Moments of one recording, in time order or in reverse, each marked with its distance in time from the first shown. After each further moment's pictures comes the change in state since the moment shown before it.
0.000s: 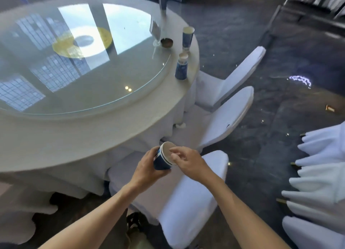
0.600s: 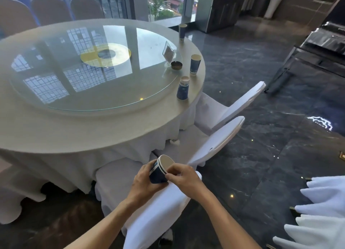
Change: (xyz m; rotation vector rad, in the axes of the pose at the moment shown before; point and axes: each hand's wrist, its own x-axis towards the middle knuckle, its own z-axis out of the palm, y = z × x) left_hand -0.022 0.072 0.097 -0.074 0.235 -0.053; right_hand -0.030 0.042 -0.097 -0.037 -0.199 -0.086
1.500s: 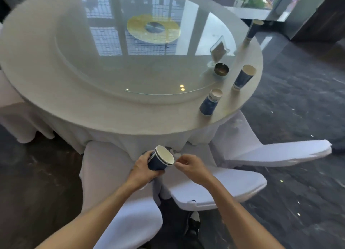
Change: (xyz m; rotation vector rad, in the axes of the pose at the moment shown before) left_hand 0.189 0.022 0.103 -0.134 0.297 -0.452; right_hand 0.240 0.073 -0.166 -0.304 -0.359 -0.003
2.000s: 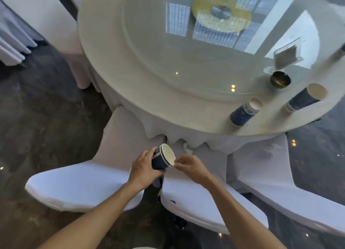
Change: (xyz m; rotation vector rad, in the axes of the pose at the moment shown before) left_hand -0.035 0.021 0.083 0.173 0.337 -0.293; right_hand 0.057 0.041 -0.030 -0.101 -0.460 -0.171
